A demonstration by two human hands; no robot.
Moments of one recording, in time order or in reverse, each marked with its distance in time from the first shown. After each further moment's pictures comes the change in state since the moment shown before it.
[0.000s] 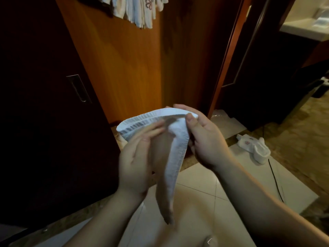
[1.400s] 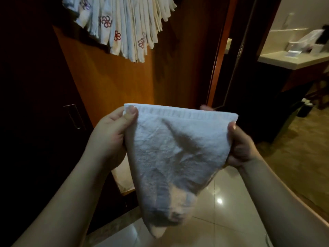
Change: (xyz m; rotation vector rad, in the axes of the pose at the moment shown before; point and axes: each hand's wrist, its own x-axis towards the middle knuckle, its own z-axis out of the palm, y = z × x) left_hand 0.095 0.055 -0.012 -0.420 -0.183 -0.318; right_hand 0.007 -0.041 -0.097 0.441 -0.073 0.089
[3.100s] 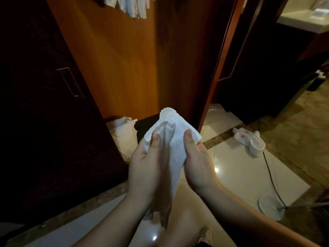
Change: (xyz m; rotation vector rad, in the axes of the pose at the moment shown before) left_hand -0.080 -0.119 0.017 0.239 0.276 -0.051; right_hand -0.031 0.131 0.073 -0.340 0.308 0.081
